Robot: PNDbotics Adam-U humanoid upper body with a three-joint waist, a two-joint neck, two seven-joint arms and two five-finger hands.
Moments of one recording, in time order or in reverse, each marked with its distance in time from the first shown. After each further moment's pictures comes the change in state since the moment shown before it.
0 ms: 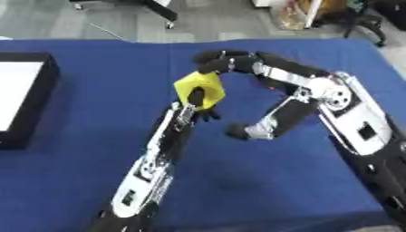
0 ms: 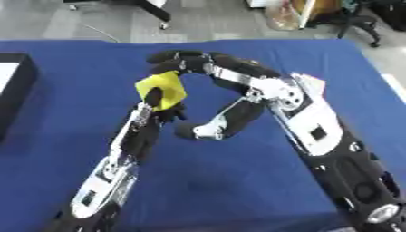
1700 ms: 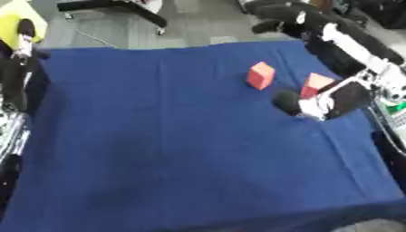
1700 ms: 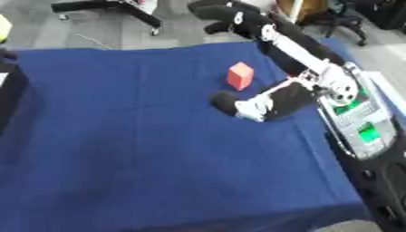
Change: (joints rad) left arm -0.148 0.526 0.333 0.083 -0.124 0.074 0.373; right arm 0.127 -0.087 -0.133 -0.153 -0.058 -0.035 -0.159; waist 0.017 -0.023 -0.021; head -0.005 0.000
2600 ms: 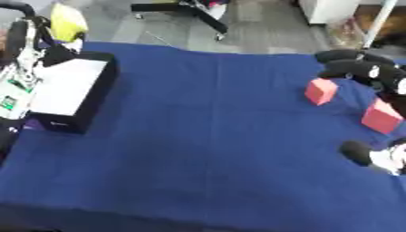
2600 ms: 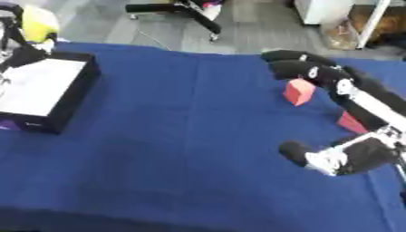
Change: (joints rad) left arm -0.051 0.209 0.004 0.285 -0.749 0.262 -0.127; right arm 0.068 0.002 0.041 0.000 0.000 -0.007 0.079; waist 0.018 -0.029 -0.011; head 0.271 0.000
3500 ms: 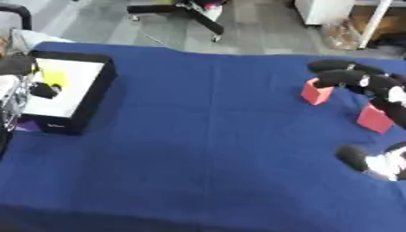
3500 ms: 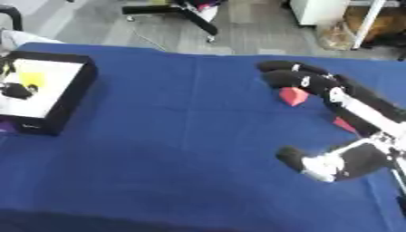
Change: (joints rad) left arm -0.037 0.001 0.035 0.204 -0.606 0.190 -0.341; right arm 0.009 0.002 0.006 0.000 0.001 0.012 0.015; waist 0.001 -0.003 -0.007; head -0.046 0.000
